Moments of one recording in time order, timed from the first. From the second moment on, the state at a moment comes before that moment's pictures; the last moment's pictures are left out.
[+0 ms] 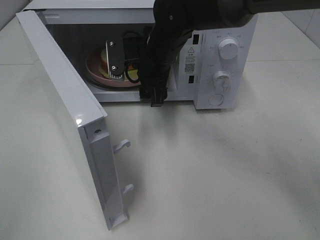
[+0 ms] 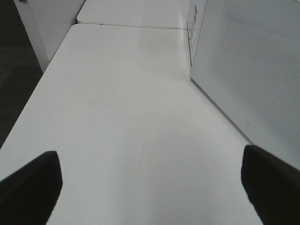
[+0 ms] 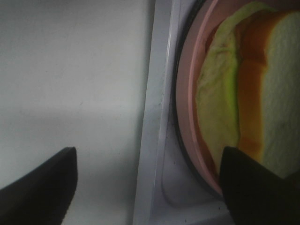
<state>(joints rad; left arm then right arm) 0.02 0.00 -0.50 0.00 1.04 -0.05 0.65 2.14 -1.66 -0.15 0.54 -0.99</state>
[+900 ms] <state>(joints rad) 0.02 0.00 -0.50 0.00 1.04 -0.05 0.64 2.36 -1.88 -0.17 0.56 -0.99</state>
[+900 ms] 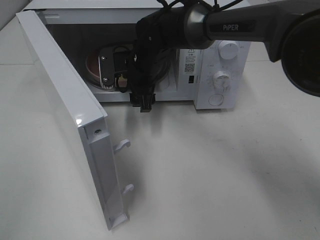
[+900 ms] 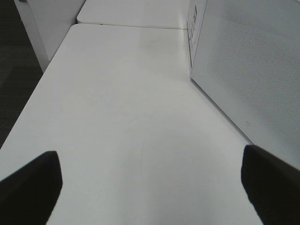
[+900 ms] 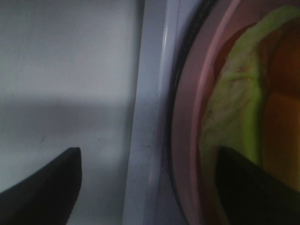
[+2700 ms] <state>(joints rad) 0.02 0.00 -0.50 0.00 1.04 -0.05 0.62 2.28 -1.88 -0.08 0.79 -1.26</state>
